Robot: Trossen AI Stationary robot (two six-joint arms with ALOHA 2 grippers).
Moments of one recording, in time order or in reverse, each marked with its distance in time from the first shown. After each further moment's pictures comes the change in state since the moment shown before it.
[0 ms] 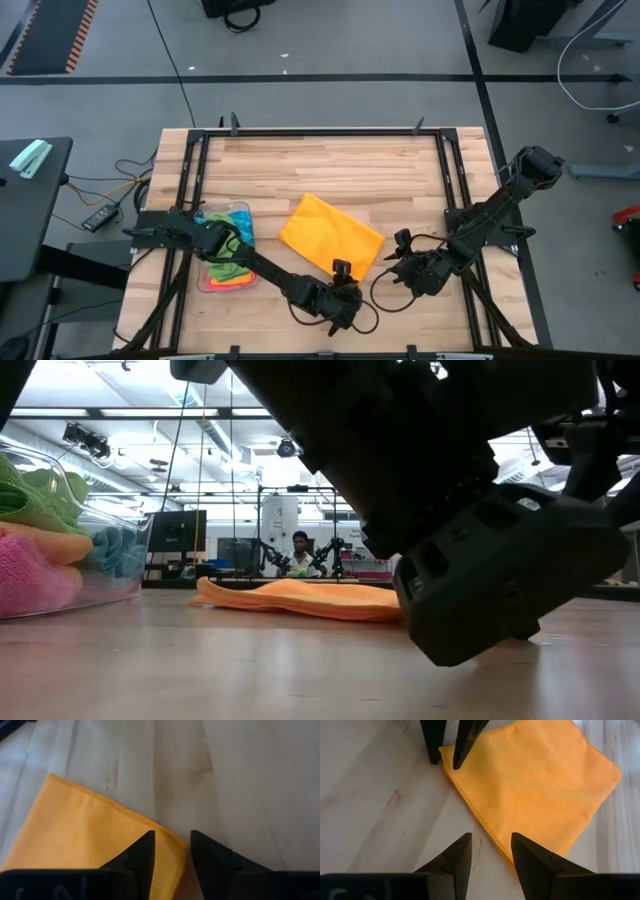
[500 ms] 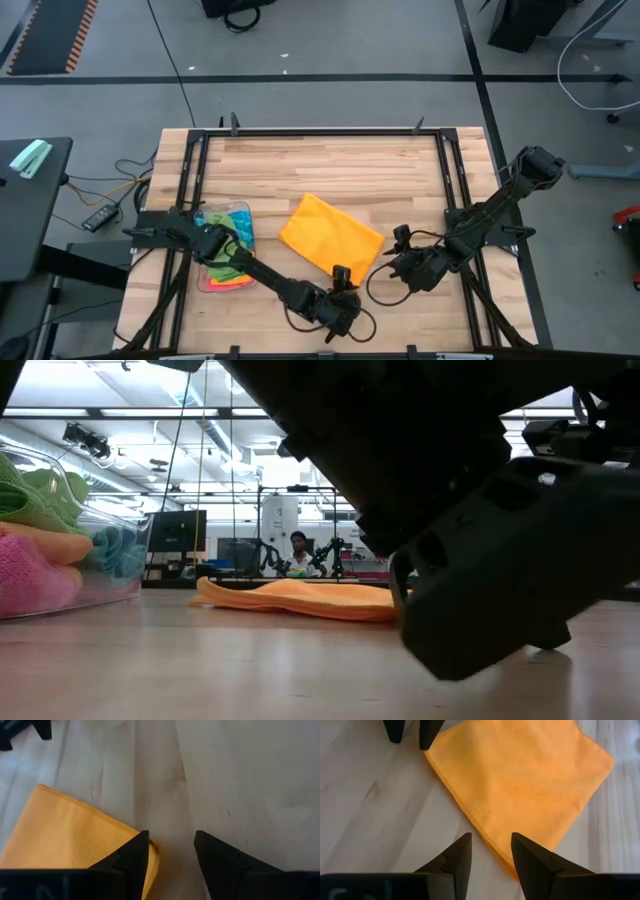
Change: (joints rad) left arm -0.041 0.002 0.000 0.037 0.024 0.005; right arm -0.044 -0.001 0.000 -0.029 0.000 -0.002
